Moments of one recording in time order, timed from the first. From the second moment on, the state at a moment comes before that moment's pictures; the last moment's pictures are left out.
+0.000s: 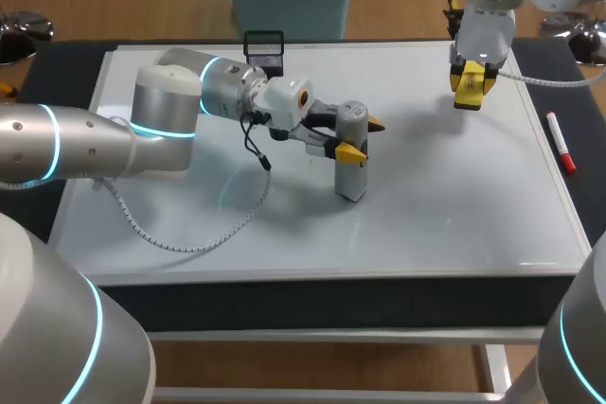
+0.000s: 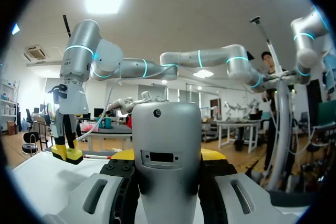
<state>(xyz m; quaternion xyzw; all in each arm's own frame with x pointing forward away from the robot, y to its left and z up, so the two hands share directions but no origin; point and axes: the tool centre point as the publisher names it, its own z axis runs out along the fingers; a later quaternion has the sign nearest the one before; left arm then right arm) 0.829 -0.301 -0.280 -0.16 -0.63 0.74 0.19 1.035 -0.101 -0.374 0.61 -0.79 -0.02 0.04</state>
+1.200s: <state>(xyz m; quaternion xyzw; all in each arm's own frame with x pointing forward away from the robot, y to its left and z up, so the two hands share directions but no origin) 0.827 -0.299 -0.284 -0.17 -0.63 0.73 0.19 1.035 -0.101 -0.374 0.61 -0.79 -0.02 0.04</state>
